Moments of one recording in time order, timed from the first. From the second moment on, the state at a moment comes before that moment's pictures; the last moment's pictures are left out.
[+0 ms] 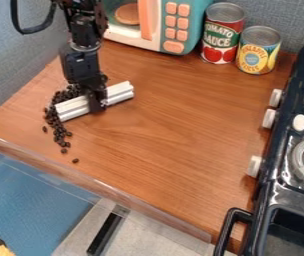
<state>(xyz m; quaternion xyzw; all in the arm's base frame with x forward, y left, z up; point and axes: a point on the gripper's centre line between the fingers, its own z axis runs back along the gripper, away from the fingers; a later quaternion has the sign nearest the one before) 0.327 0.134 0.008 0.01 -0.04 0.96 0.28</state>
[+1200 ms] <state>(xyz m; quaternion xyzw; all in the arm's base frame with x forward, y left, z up) 0.326 0.108 0.059 -0.03 -0.03 0.96 0.29</state>
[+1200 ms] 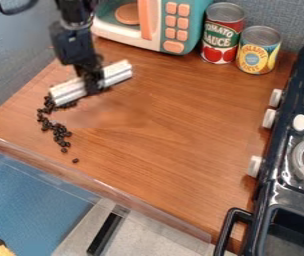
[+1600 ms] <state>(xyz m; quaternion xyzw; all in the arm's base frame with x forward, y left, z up) 0.319 0.078 0.082 -0.07 -0.02 0.95 0.31</state>
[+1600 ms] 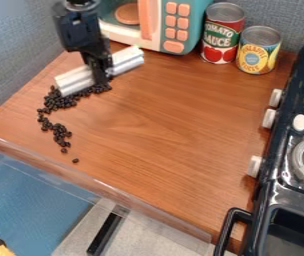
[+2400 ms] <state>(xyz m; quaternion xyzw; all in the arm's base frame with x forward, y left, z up) 0.321 0.016 0.012 0.02 0.00 0.93 0.36</state>
